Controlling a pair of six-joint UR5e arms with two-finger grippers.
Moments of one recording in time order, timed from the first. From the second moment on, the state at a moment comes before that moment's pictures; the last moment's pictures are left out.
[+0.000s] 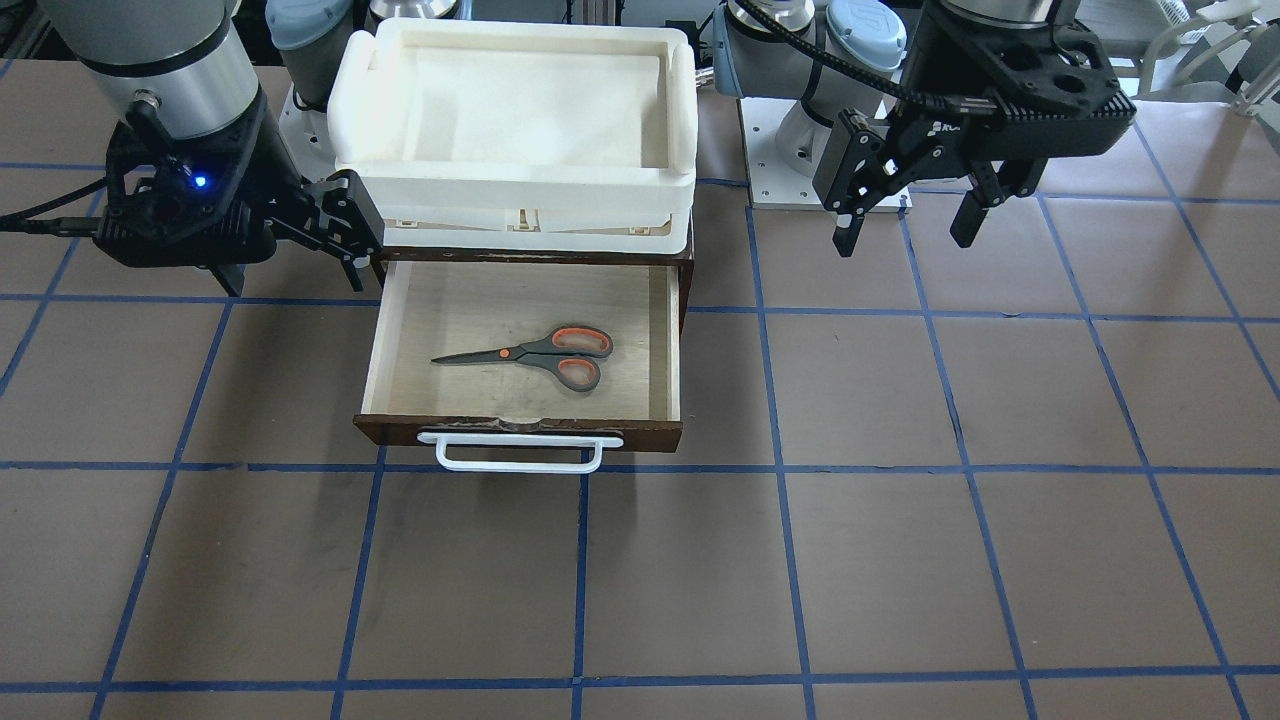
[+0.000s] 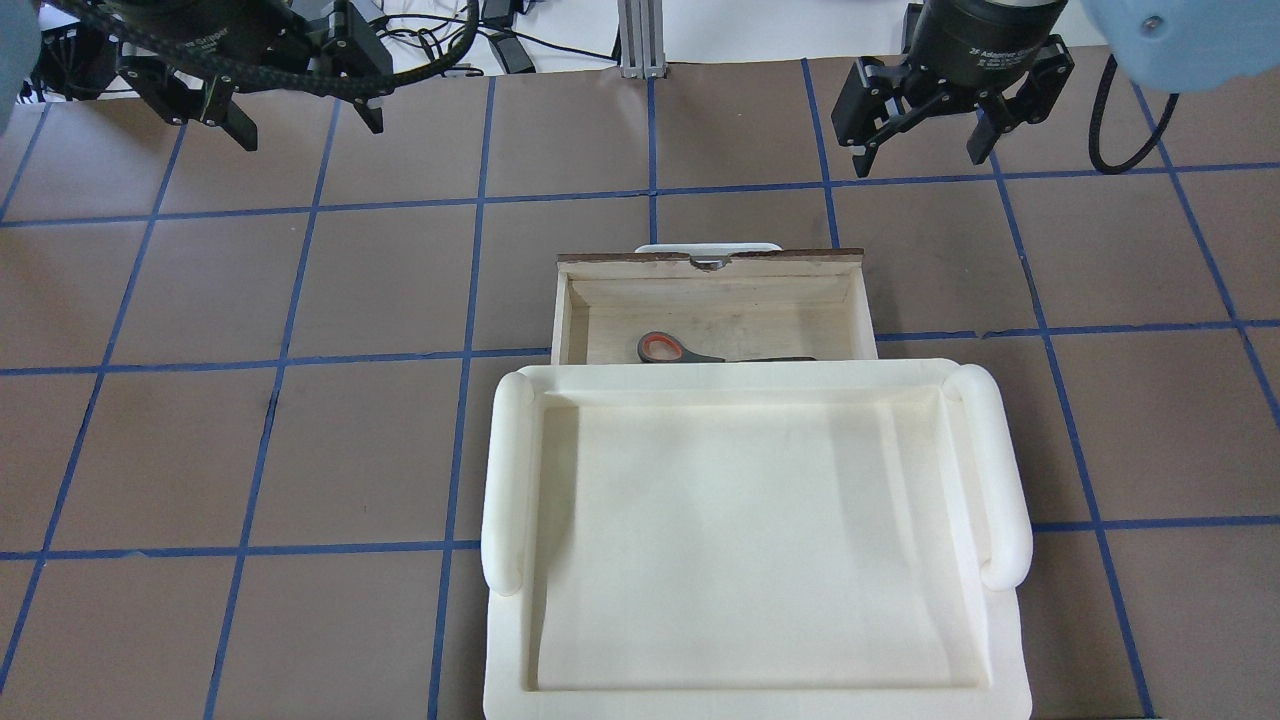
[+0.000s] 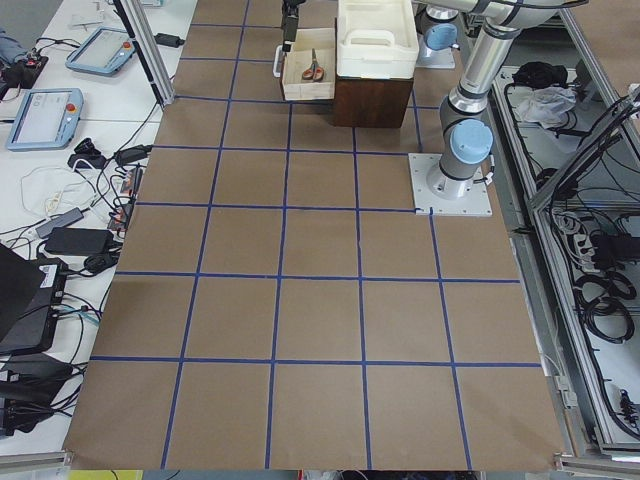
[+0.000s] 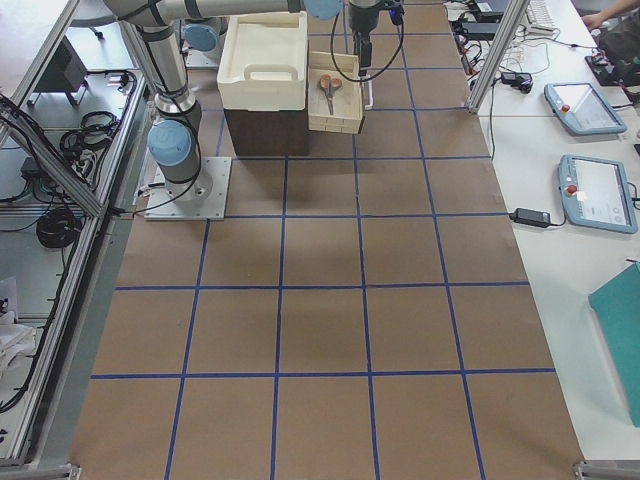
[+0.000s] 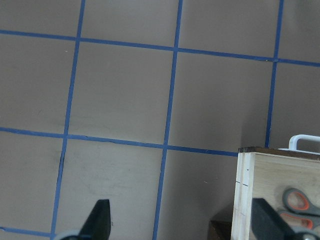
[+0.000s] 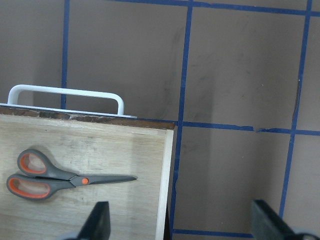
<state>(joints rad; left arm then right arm) -1.60 -1.59 -1.39 -1.56 1.60 -0.18 1.61 -1.48 1.42 -1.56 -1.57 -0.05</state>
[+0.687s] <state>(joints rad) -1.60 -1.60 -1.41 -1.67 1.57 -0.14 1.61 -1.48 1.43 -1.56 -1.57 -0.05</state>
